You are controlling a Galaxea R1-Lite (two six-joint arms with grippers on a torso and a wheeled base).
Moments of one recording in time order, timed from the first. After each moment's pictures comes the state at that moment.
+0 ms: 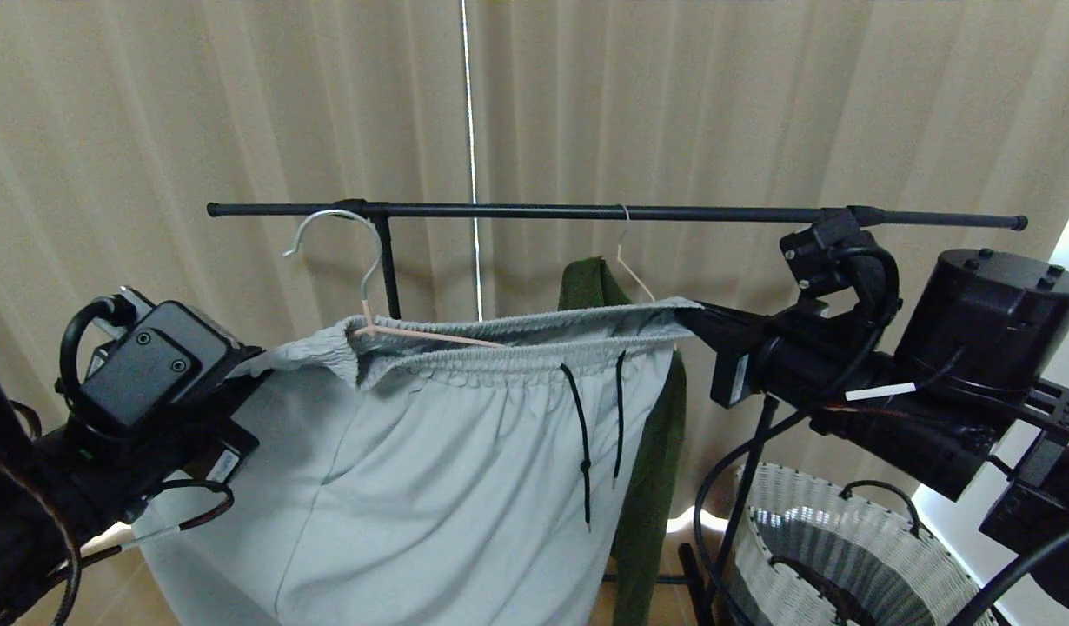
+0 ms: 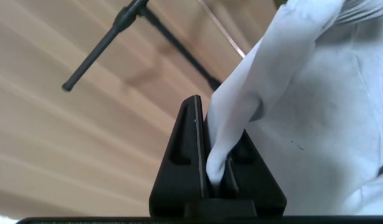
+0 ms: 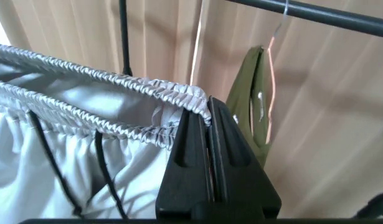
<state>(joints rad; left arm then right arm) -0.30 1.31 -0.41 -0.76 0.18 0.72 0.56 1.66 -0.69 -0.91 -0.05 -0.01</state>
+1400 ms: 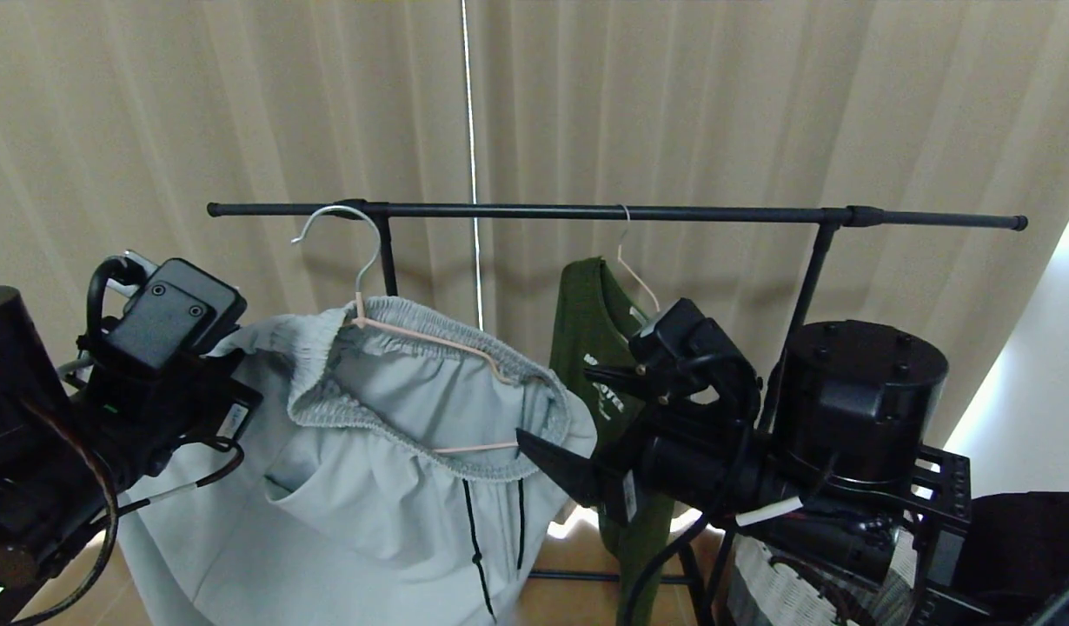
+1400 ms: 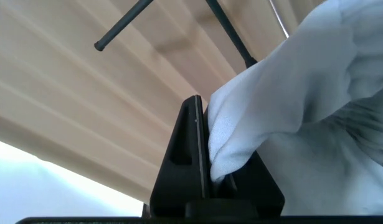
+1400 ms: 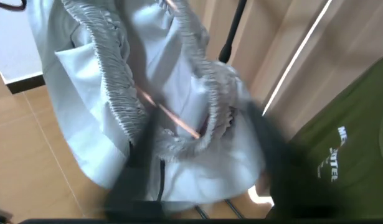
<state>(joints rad) -0.30 1.38 -0.49 -0.76 0.34 0.64 0.83 1.76 -0.71 -0.86 0.00 -0.03</state>
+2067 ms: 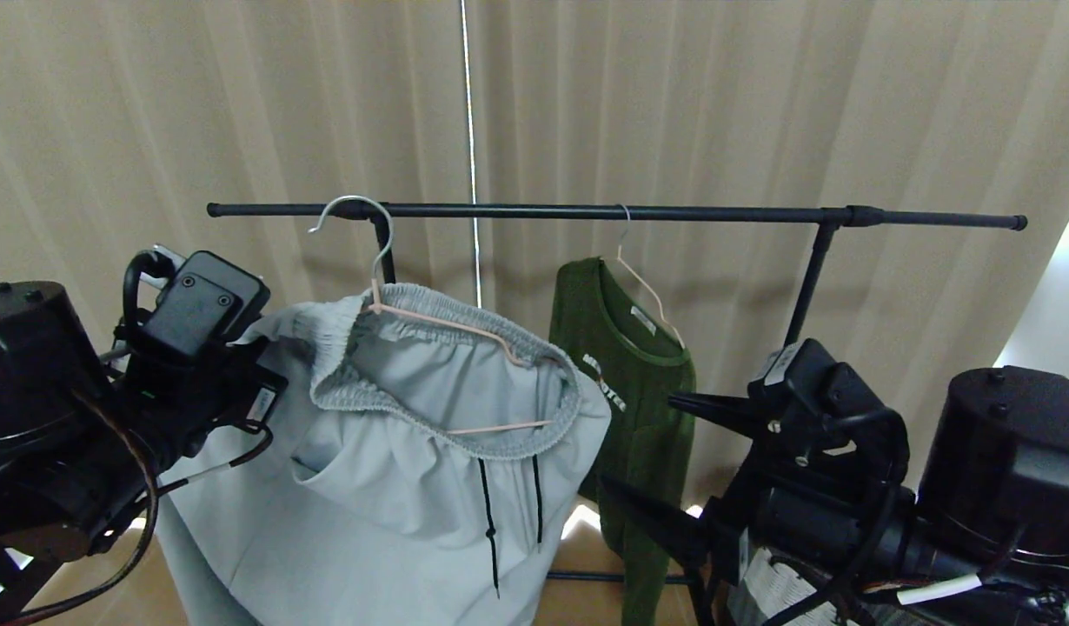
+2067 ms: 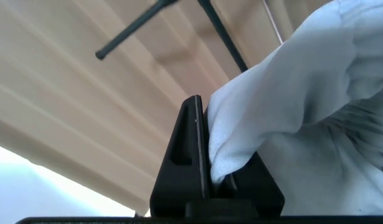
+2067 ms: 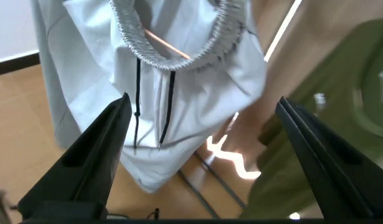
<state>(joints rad) -0.32 1.46 -0.50 -0.88 0.34 0.62 0.79 1.56 -0.48 -0.86 -0.03 -0.06</state>
